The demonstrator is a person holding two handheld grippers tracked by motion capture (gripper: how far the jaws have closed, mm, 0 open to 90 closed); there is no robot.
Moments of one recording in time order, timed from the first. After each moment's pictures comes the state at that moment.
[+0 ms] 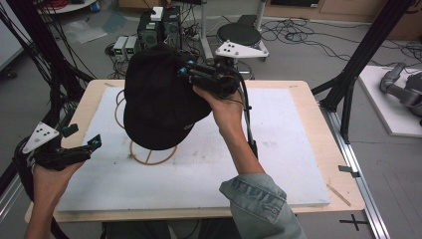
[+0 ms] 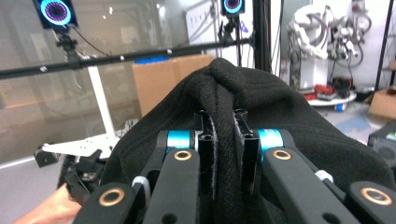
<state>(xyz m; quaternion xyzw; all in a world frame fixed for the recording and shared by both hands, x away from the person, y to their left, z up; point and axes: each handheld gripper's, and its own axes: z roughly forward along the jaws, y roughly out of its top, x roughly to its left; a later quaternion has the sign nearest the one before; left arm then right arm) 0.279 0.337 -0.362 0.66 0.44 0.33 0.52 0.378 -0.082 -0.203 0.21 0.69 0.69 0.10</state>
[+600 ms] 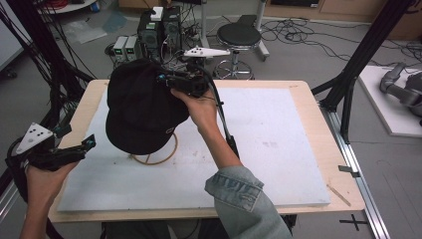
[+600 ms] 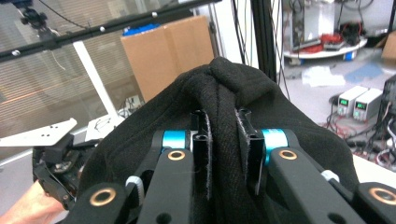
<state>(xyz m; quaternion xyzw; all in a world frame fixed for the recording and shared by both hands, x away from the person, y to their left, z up) 0.277 0.350 -0.362 0.65 0.45 0.34 0.50 0.415 -0.028 -0.236 0.26 0.72 0.64 0.06</state>
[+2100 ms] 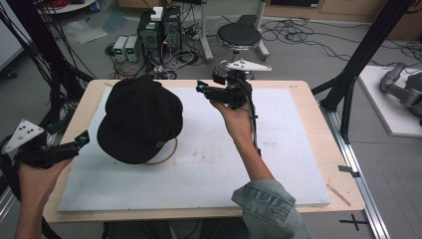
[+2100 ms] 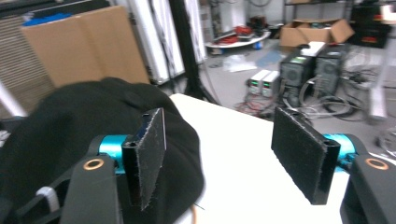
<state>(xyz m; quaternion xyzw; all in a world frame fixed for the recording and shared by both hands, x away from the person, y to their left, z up) 0.276 0.356 -0.349 0.64 0.45 0.35 0.51 0.398 -0.124 -0.257 0.37 0.70 0.58 0.18</state>
